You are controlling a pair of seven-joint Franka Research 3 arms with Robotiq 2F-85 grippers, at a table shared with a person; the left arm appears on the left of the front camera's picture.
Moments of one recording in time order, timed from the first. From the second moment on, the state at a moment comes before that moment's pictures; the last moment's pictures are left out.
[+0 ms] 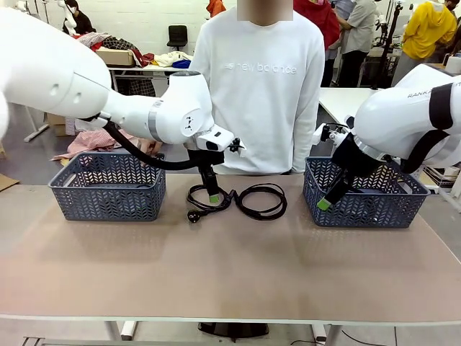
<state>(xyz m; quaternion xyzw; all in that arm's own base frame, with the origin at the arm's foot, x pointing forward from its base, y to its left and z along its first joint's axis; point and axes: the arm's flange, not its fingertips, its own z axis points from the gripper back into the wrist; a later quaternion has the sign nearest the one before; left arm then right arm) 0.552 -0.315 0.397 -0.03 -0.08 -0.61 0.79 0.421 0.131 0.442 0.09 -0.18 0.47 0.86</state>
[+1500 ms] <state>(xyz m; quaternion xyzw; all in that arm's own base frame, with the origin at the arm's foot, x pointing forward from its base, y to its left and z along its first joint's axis) 0.603 -0.355 0.317 0.00 -0.03 -0.62 0.79 0.421 0.131 0.442 0.09 -0.18 0.47 0.86</state>
